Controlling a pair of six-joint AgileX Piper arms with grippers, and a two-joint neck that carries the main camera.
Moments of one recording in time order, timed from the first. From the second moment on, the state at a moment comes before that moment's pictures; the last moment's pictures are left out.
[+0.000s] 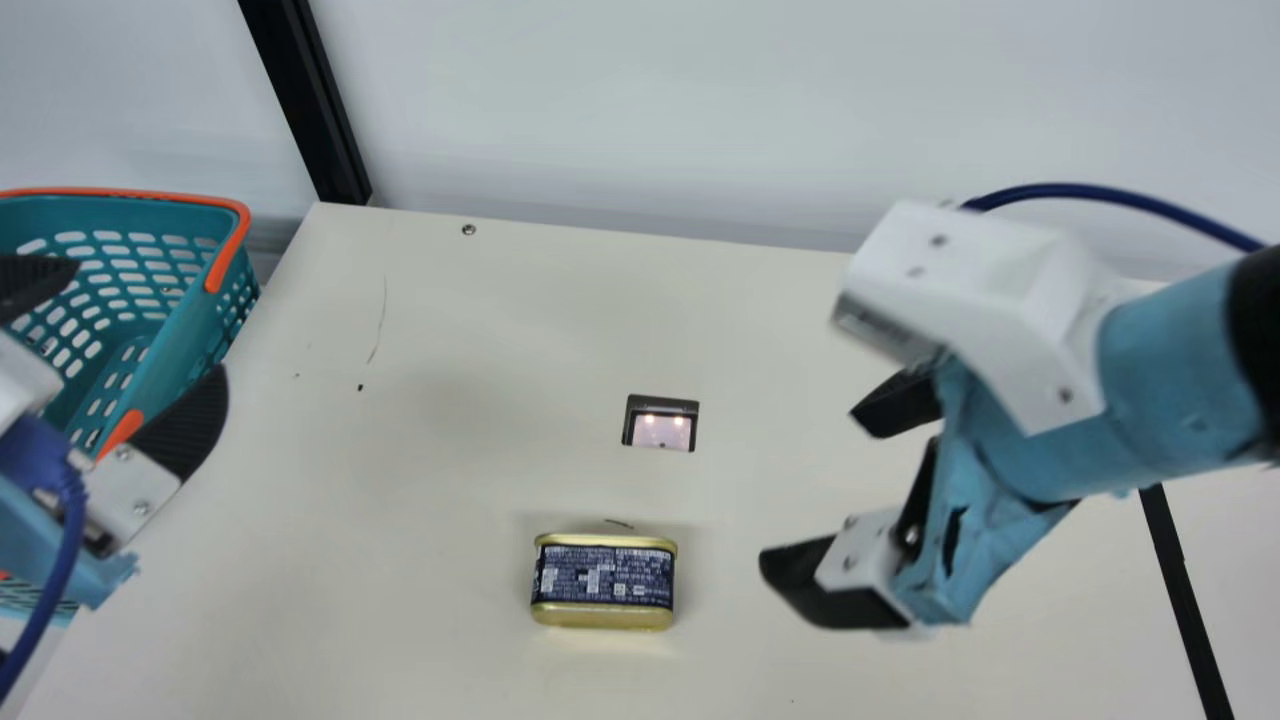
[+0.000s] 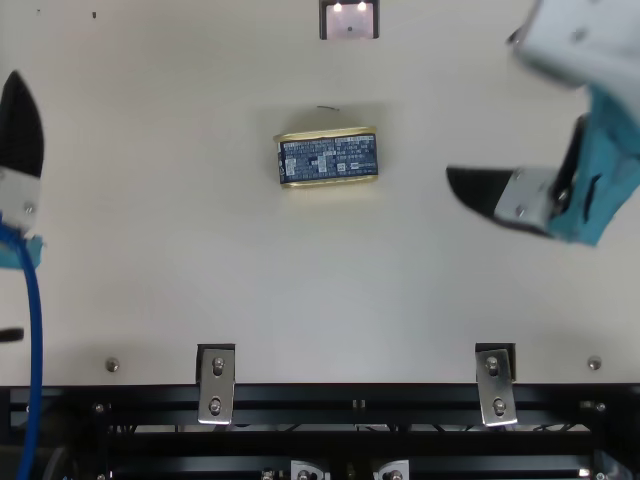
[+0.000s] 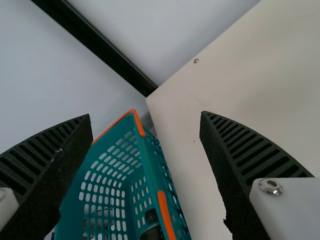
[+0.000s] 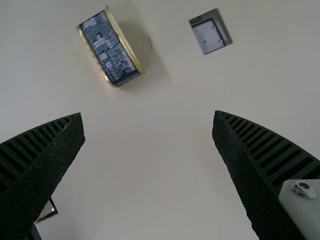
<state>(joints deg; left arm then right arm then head) -2.1 43.3 -26.7 11.1 13.3 27.5 19.6 85.3 -79.0 17.7 69.9 -50.3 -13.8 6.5</state>
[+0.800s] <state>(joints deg) -1.5 40.8 -24.5 13.2 13.2 26.0 39.5 93.8 -83.5 13.1 69.8 -53.3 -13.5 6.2</state>
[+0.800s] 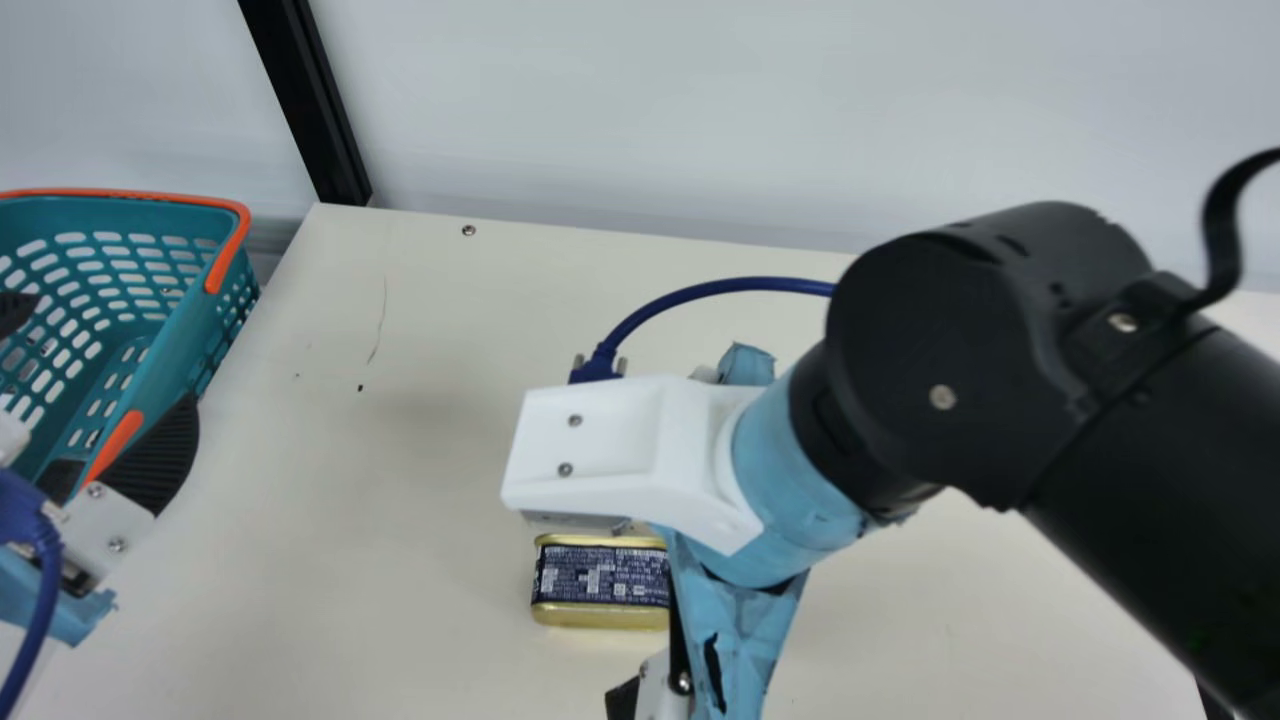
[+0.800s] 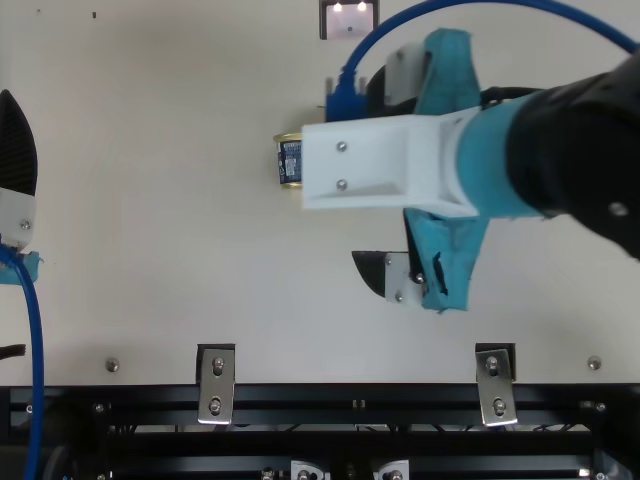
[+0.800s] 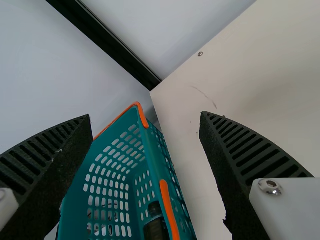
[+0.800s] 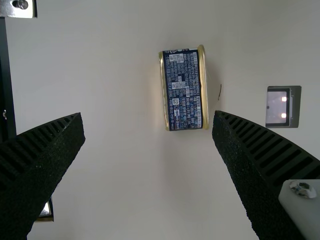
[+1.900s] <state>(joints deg) -1.5 40.8 -24.5 13.2 13.2 26.0 44.3 100.6 -83.5 5.7 61.2 -49.6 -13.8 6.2</state>
